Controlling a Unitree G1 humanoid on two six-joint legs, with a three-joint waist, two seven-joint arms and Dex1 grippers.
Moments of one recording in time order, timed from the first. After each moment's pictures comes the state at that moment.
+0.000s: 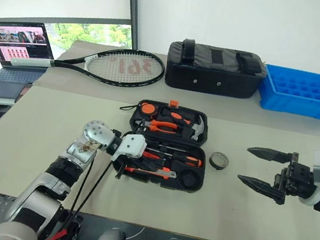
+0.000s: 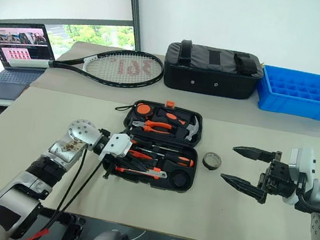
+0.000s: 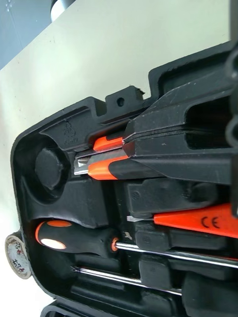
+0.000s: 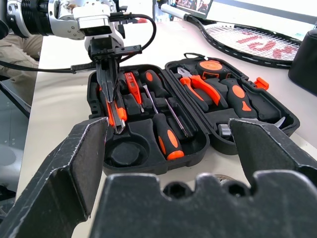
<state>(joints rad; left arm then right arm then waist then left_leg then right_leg) -0.63 0.47 -0.34 0.42 -0.14 -0.18 -1.49 -0.05 -0.83 -0.37 -0.09 0.65 0.20 1.35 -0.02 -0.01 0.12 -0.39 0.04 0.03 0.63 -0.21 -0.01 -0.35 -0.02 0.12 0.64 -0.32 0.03</state>
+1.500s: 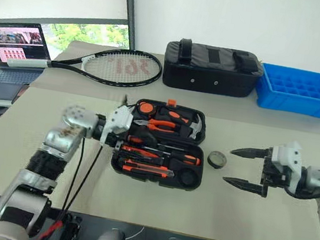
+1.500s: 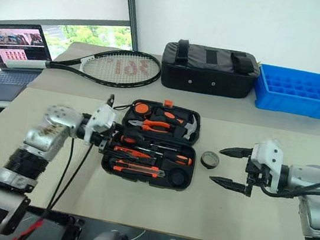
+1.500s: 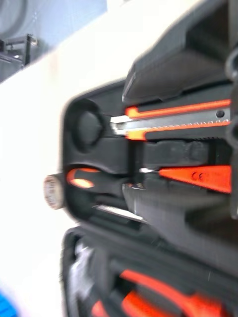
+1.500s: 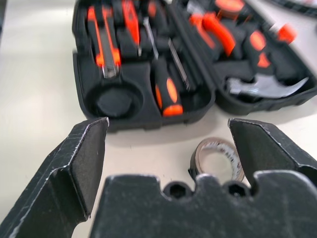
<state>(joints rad) -0.63 0.62 -0.15 0.14 -0.37 0.25 -1.47 -0.26 -0.91 -0.08 0.00 0.34 0.15 1.31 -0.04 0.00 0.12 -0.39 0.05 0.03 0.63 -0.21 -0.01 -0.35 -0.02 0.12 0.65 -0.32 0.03</state>
